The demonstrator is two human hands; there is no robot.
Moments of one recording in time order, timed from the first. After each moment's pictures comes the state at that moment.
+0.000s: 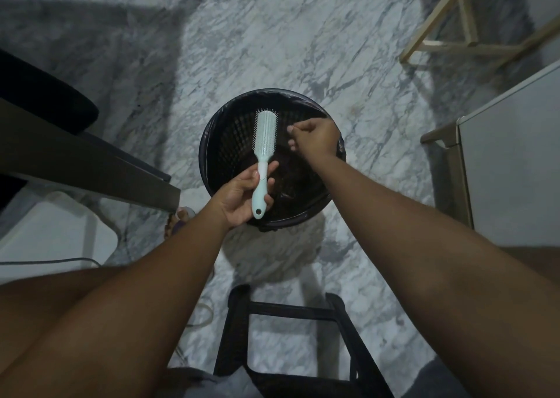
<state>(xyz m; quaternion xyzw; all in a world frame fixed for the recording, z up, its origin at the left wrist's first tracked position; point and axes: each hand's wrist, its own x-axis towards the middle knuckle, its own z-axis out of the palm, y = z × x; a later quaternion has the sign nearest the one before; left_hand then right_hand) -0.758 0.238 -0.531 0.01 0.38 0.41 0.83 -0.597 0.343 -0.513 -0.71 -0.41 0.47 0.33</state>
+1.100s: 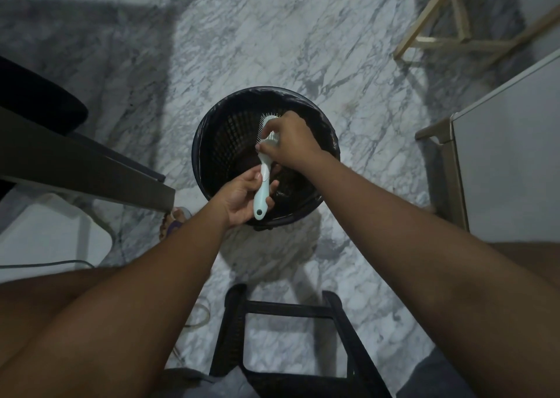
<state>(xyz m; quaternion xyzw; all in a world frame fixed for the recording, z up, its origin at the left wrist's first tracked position) -0.743 0.241 -0.534 0.03 0.43 0.38 0.82 -0.605 0.340 -0.501 -0.60 -0.73 0.30 0.13</state>
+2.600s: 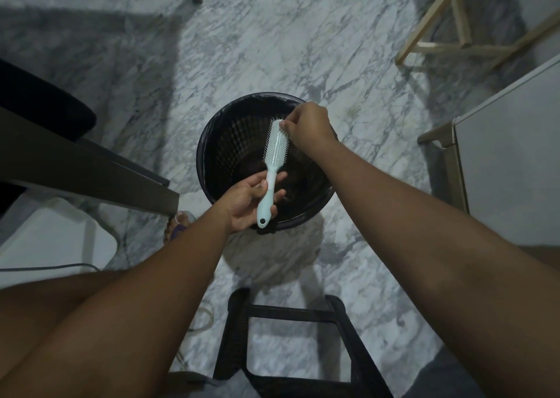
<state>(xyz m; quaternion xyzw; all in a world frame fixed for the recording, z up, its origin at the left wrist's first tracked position) -0.744 0.237 -0.521 0.07 0.44 0.35 0.82 -0.591 0.363 -0.472 -0.68 -0.64 0.31 0.16</state>
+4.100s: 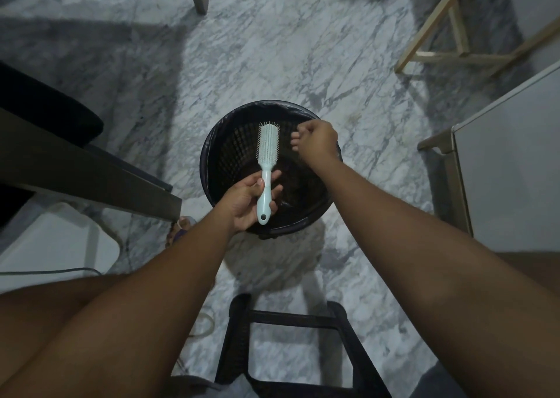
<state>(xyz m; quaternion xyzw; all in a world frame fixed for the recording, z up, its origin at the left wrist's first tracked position) -0.741 0.244 -0.514 0.03 0.47 0.40 0.79 -0.595 0.353 -0.503 -0.71 -0.40 0.47 0.33</state>
